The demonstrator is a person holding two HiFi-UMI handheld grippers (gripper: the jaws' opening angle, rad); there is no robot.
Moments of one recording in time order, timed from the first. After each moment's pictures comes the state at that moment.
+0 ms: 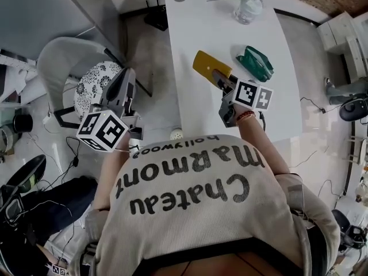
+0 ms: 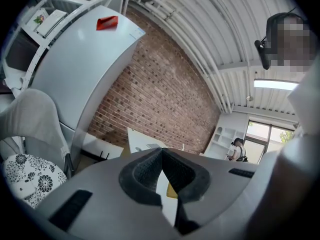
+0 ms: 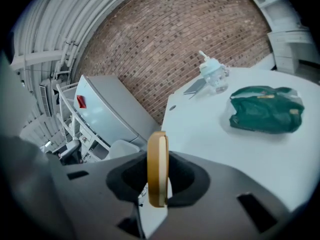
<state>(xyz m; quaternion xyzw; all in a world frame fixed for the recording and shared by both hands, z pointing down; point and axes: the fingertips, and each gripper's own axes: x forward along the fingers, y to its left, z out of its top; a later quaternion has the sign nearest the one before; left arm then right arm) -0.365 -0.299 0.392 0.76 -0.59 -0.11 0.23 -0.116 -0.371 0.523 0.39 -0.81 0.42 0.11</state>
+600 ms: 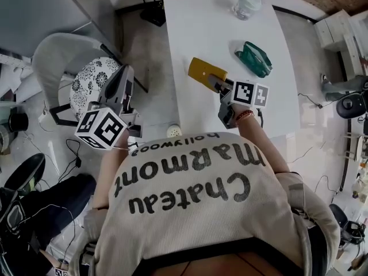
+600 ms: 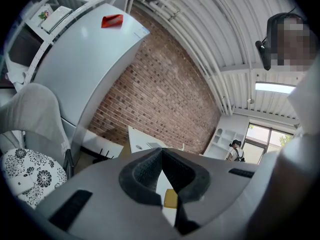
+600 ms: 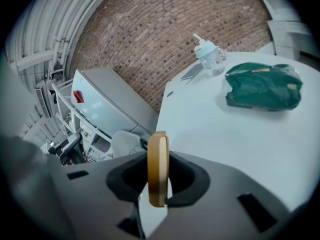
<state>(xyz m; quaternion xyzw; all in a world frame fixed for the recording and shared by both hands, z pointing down) -0.366 -0.294 0.404 0.76 -0.59 -0.12 0.25 -0.116 -0.344 0.554 0.36 -0.79 0.47 0.15</state>
